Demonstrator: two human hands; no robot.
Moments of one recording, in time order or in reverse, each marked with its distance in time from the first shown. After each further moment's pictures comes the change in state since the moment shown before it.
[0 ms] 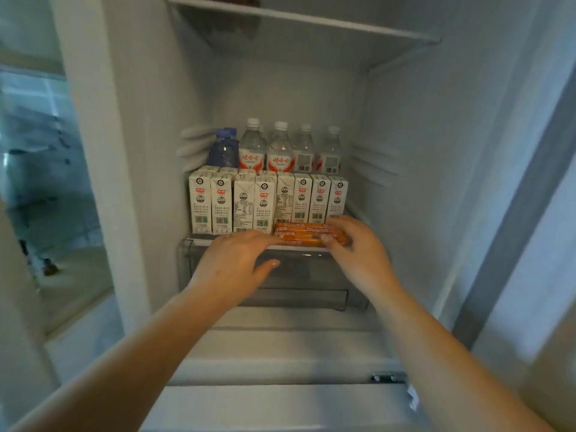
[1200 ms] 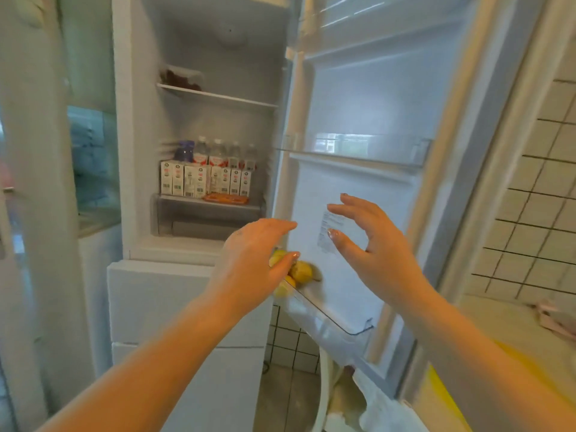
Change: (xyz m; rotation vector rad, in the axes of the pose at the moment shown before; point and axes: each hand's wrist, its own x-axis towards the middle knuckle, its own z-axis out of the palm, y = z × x) left_hand -0.242 0.454 -0.118 -0.257 0.319 0.065; right_hand -0.399 -0.078 -0.400 -0.146 0.072 -0.361
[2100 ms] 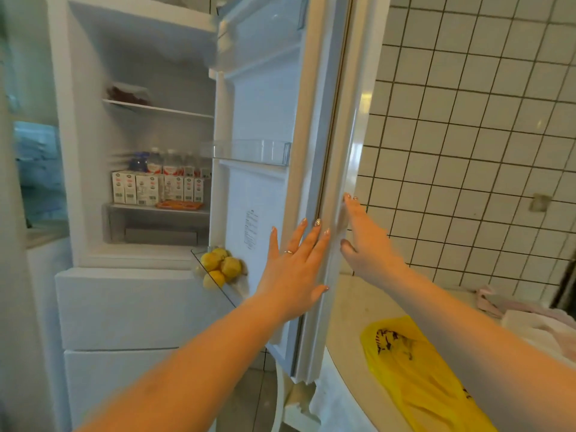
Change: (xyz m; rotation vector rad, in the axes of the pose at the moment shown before) left_hand 0.015 0.168 0.126 0.515 -0.370 0.181; right_hand -0.047 0.119 -0.123 -0.296 -0.104 0.090
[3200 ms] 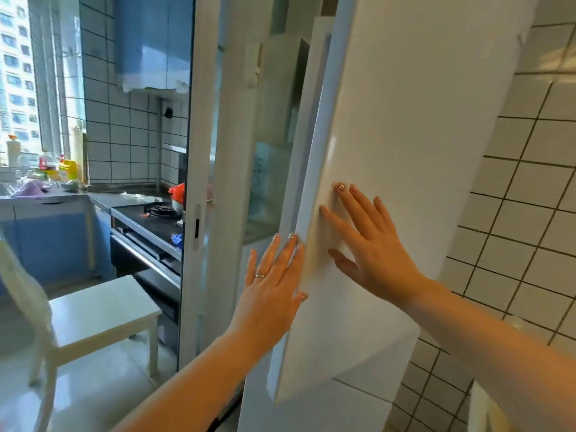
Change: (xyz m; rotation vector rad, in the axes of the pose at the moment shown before) left_hand -0.222 -0.350 -0.022 0.207 0.180 -0.485; right_hand 0.153 -0.322 0.217 -0.049 0.232 -0.831
